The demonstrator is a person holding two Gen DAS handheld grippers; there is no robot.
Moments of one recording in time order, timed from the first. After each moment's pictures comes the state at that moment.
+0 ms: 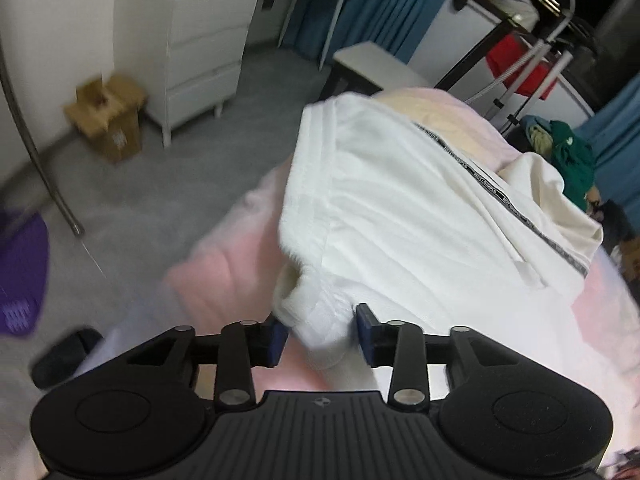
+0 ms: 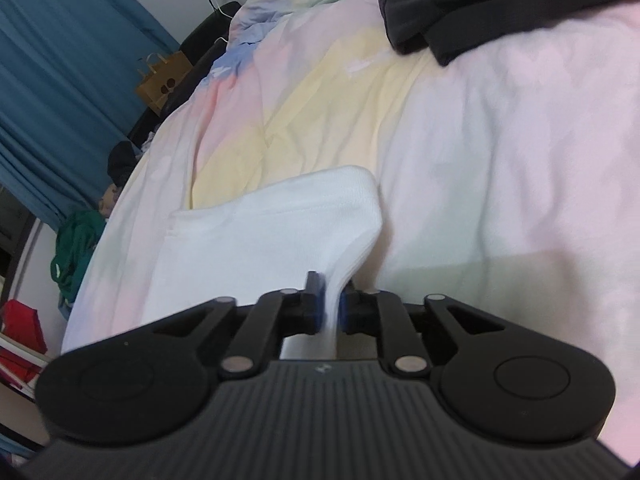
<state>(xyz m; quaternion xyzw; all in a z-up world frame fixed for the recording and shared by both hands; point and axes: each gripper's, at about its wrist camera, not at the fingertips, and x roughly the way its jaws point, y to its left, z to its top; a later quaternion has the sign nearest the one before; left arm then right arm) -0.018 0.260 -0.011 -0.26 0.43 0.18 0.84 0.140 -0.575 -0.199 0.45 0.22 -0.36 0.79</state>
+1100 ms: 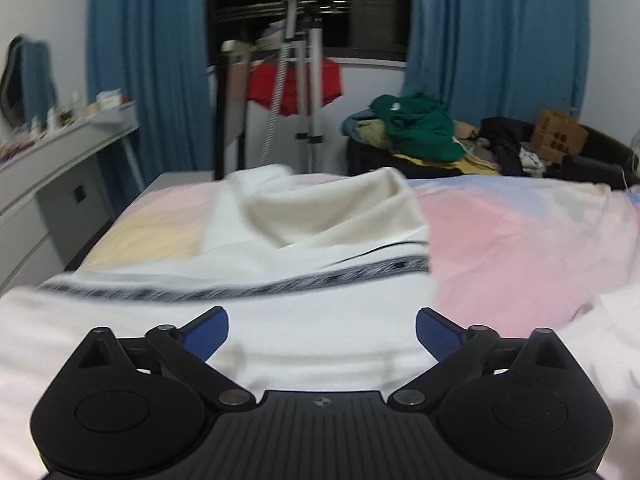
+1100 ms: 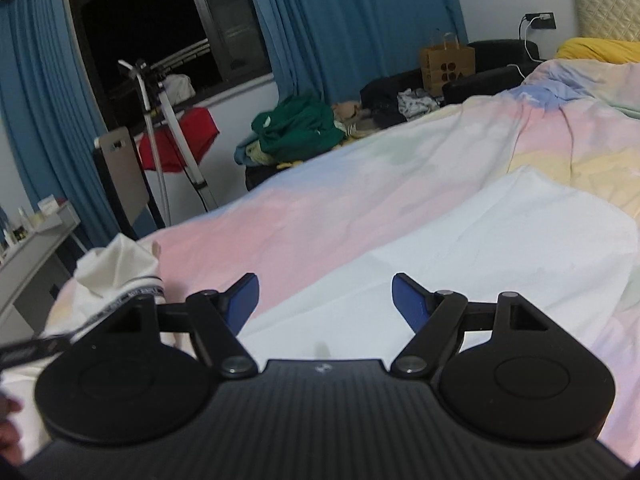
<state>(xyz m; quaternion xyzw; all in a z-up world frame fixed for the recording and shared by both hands) 0.210 -0.039 -0.052 0.02 0.30 0.02 0.95 0.150 -0.339 -0.114 0.18 0.23 -0.06 0.95</state>
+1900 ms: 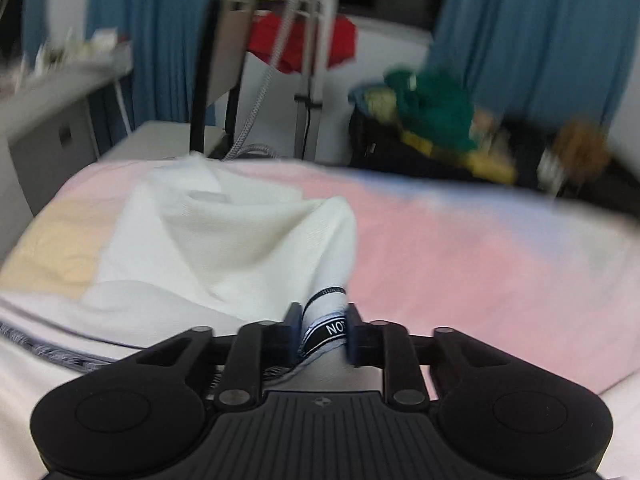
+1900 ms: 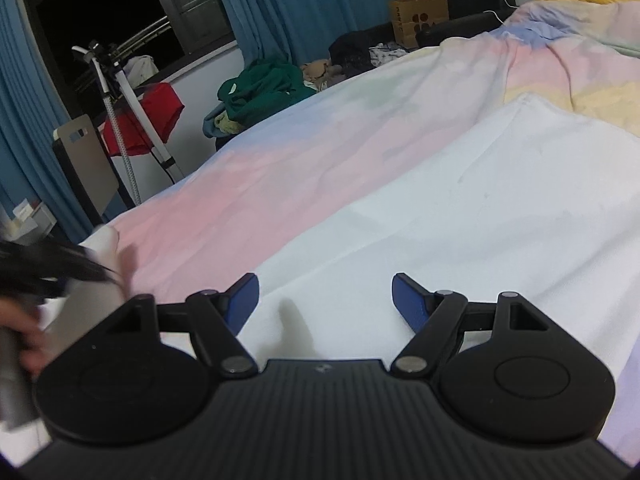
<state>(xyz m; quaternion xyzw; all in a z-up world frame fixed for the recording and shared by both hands) 0.337 -0.046 -0.057 -0.10 0.35 0.03 0.93 0.193 -0.347 -0.162 0.23 0.27 -0.09 0.93</state>
